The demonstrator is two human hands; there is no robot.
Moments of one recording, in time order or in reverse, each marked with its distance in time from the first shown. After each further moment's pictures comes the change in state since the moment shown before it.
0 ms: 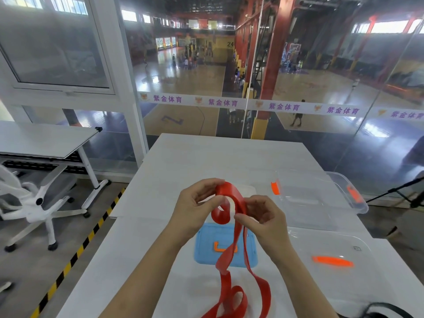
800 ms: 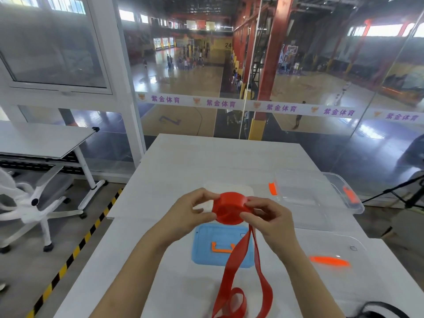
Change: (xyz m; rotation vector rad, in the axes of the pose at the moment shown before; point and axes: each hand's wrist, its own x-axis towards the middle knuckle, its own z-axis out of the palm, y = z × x) left_hand 0.007 -0.021 -0.027 0.263 -0.279 -0.120; right_hand 0.005 0.003 -0.016 -0.033 0.026 -0.013
